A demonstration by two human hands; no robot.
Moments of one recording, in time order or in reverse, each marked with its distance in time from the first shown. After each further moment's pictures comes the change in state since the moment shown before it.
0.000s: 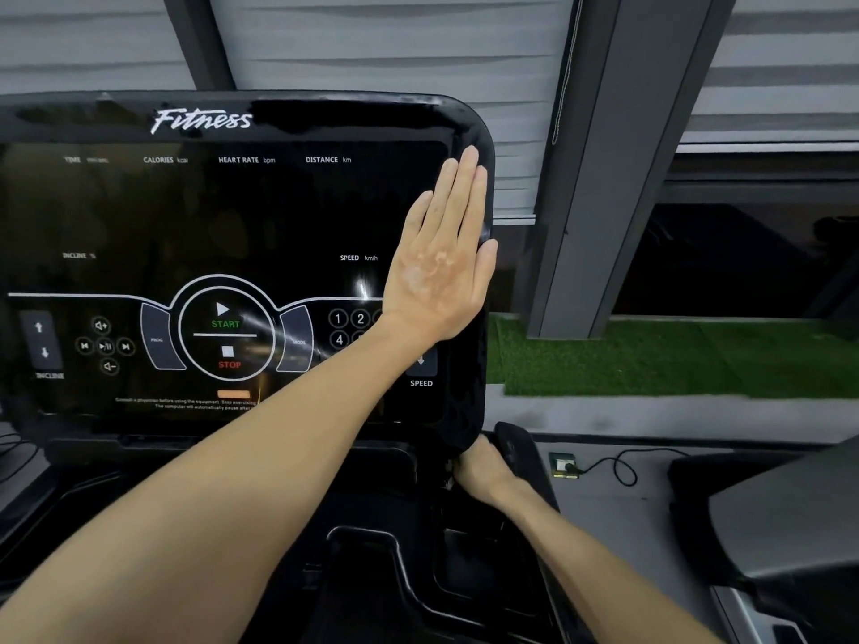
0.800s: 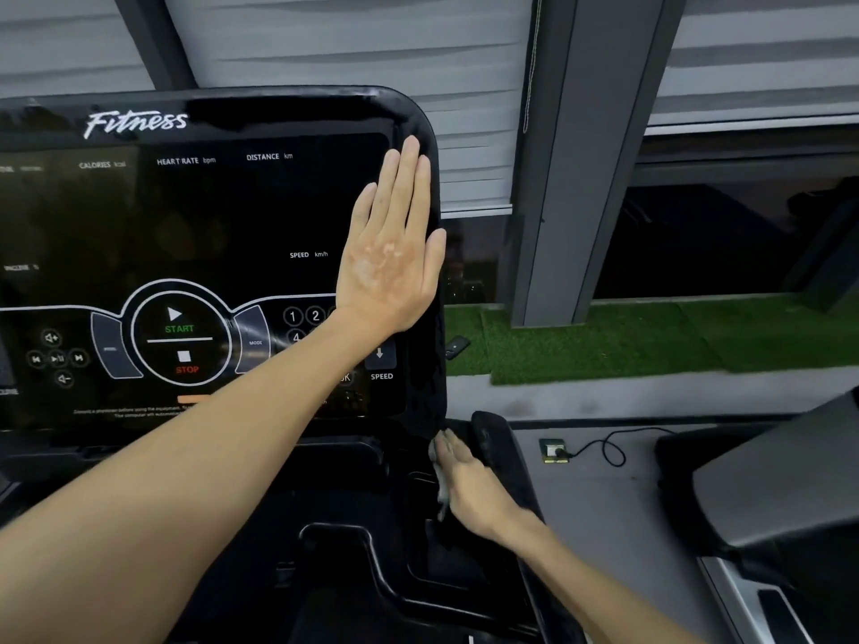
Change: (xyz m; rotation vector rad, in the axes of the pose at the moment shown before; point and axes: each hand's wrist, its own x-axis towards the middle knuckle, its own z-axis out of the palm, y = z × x) left_hand 0.001 0.003 -0.002 0.059 -0.008 -0.004; right_hand -0.047 0.028 0.008 0.085 -0.048 -0.119
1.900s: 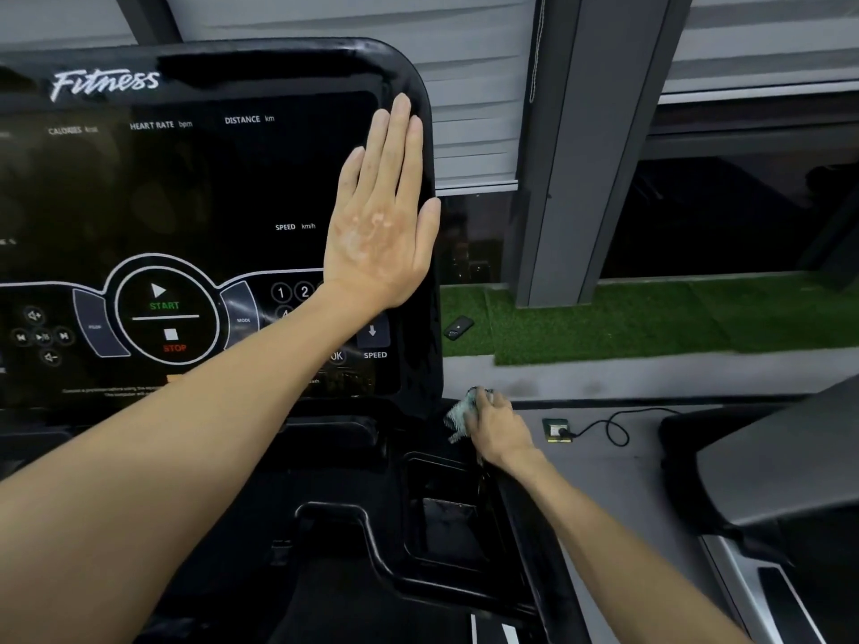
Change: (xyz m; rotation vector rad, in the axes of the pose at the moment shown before) left_hand 0.001 0.000 0.000 0.004 -0.002 0.002; right_hand 0.036 0.033 -0.028 -0.152 0.063 0.344
